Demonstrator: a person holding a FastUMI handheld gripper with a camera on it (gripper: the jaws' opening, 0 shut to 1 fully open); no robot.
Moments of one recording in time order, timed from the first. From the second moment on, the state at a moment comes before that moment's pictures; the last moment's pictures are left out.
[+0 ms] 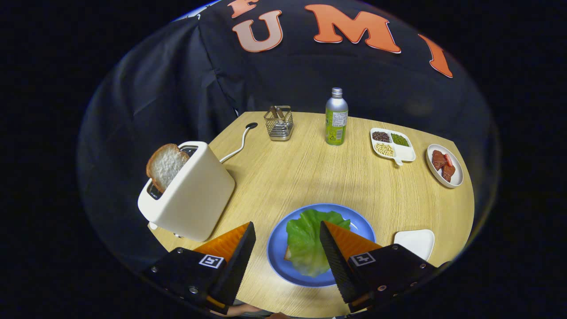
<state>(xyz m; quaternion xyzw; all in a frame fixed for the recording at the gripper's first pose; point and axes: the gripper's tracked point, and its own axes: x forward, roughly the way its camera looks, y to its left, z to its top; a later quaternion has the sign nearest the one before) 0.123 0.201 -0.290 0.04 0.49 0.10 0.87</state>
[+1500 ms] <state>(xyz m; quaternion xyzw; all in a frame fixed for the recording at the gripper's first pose) 0.148 0.431 -0.211 0.03 0.54 0.19 0.82</state>
